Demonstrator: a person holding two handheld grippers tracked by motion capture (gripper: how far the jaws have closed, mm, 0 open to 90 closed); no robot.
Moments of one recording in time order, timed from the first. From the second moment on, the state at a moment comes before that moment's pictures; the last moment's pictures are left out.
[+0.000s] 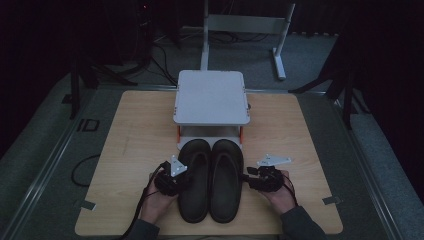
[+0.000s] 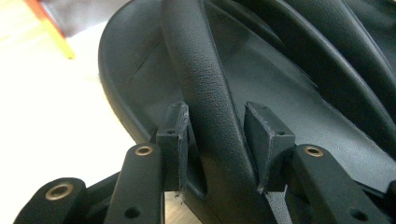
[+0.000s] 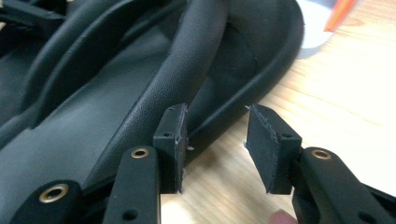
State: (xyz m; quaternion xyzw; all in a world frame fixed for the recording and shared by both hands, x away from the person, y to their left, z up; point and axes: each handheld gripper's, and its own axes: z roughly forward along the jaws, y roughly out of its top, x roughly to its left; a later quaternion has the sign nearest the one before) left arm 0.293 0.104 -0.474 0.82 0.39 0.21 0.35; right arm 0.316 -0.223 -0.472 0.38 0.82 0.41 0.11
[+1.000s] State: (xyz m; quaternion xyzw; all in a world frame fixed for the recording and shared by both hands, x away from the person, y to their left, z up) left arm 0.253 0.118 -0.457 0.78 0.42 0.21 0.41; right arm 0.302 -0.191 -0.475 0.32 0.84 0.43 0.07
